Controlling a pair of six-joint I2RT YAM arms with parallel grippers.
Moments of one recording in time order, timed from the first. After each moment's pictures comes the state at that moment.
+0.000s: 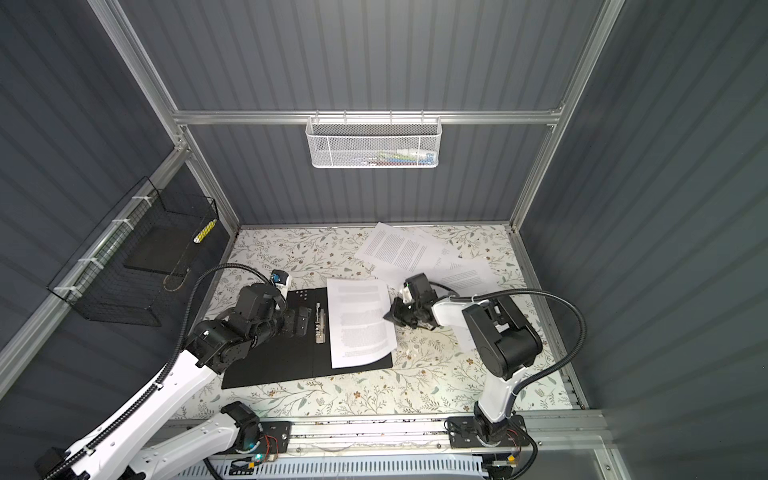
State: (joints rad) left arm -0.61 0.92 0.92 -0.79 -0.26 -0.24; right arm 0.49 1.82 0.83 0.05 -0.51 0.84
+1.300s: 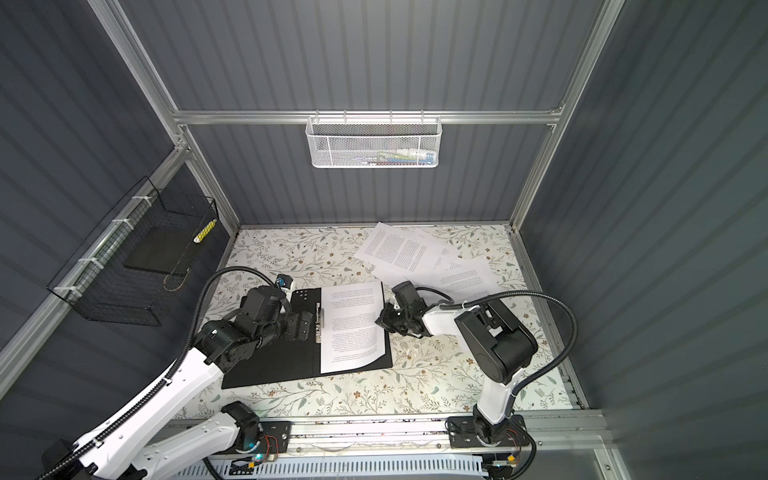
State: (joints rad) left arm -0.61 0.94 0.87 -0.78 -0.26 -0.23; right arm 0.61 1.79 0.81 0.12 -0.36 1.00
